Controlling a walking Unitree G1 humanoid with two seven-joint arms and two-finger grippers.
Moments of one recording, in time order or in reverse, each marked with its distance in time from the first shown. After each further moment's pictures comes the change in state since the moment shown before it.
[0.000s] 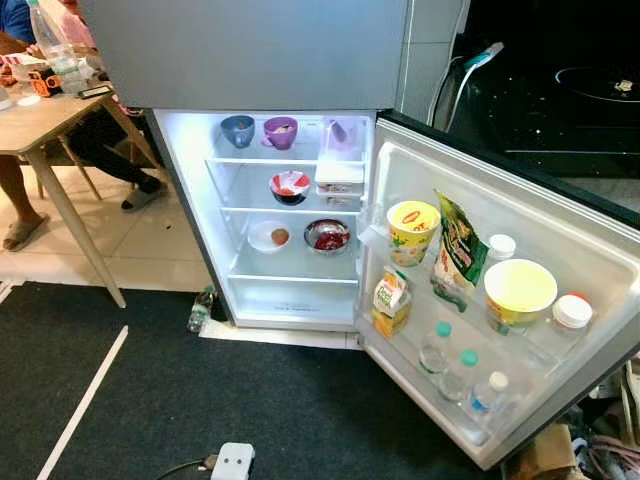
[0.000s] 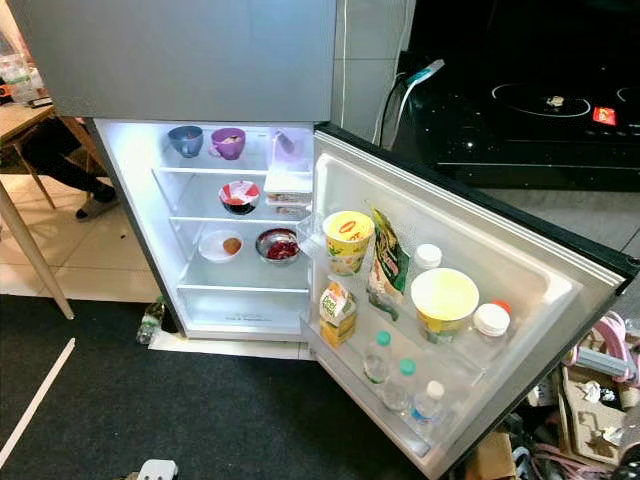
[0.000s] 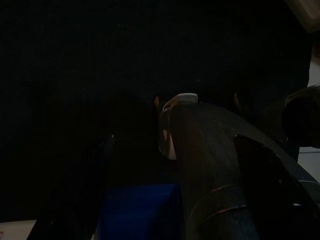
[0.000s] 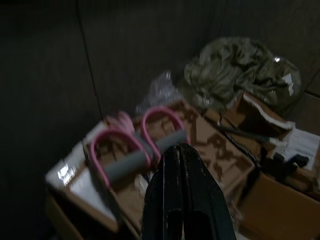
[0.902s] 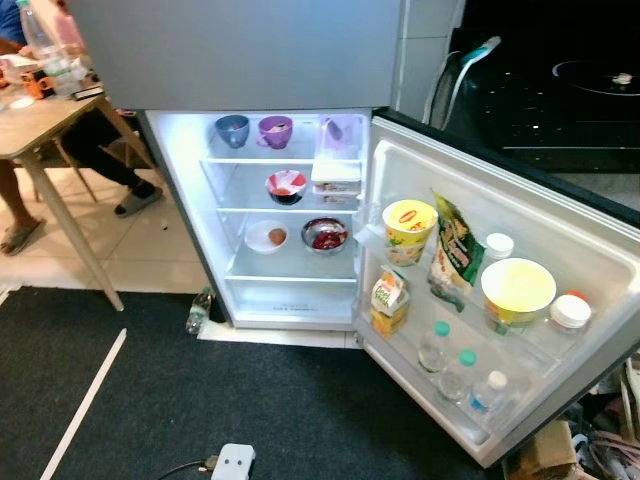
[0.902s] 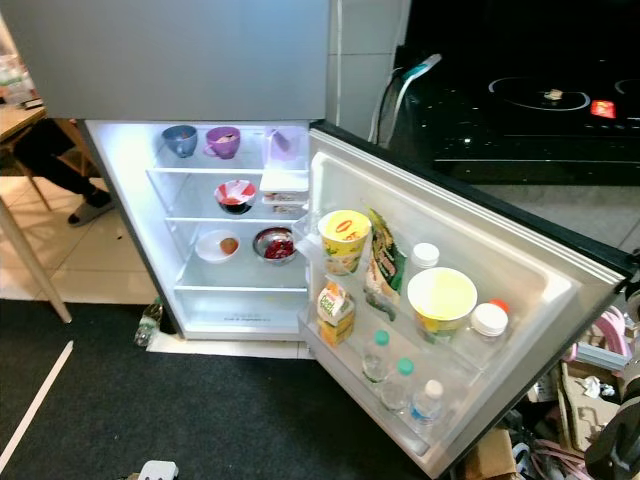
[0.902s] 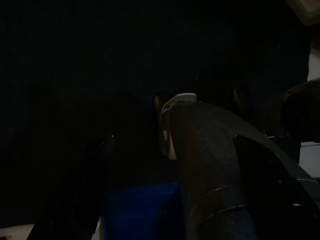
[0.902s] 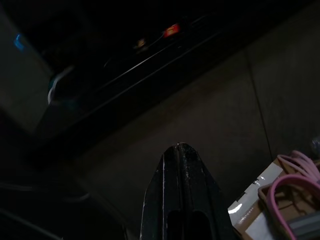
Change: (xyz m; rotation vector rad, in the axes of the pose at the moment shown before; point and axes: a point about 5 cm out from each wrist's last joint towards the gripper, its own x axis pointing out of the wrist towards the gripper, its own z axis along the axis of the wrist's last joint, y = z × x) left arm -0.001 0.001 -0.002 -0.002 0.006 -0.008; right arm -0.010 0.074 0.063 0.326 -0.048 0.727
